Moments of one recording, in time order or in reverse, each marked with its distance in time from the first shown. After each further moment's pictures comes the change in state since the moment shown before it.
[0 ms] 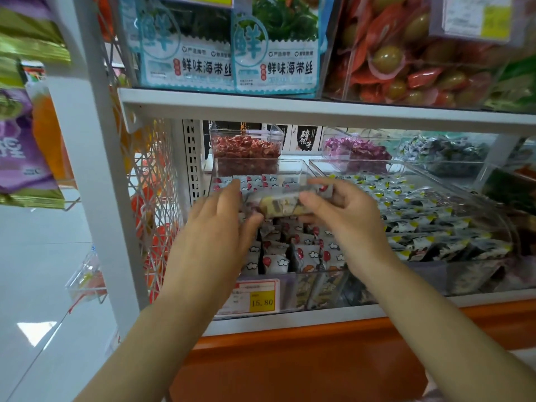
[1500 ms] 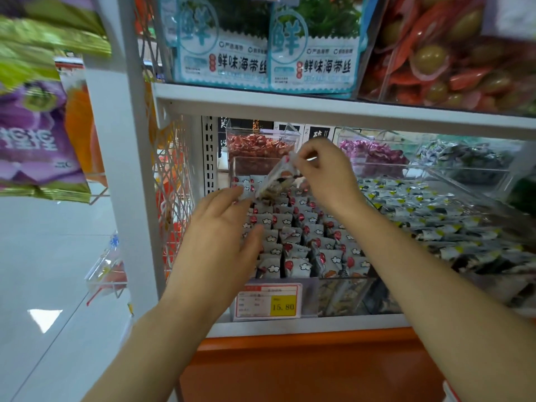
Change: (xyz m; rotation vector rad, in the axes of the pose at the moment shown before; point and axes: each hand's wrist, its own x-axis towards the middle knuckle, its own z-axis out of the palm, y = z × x) left_hand -0.001 -0.020 -0.006 -0.065 0.054 0.058; right_hand 0.079 0.003 0.044 -0.493 -0.061 -0.257
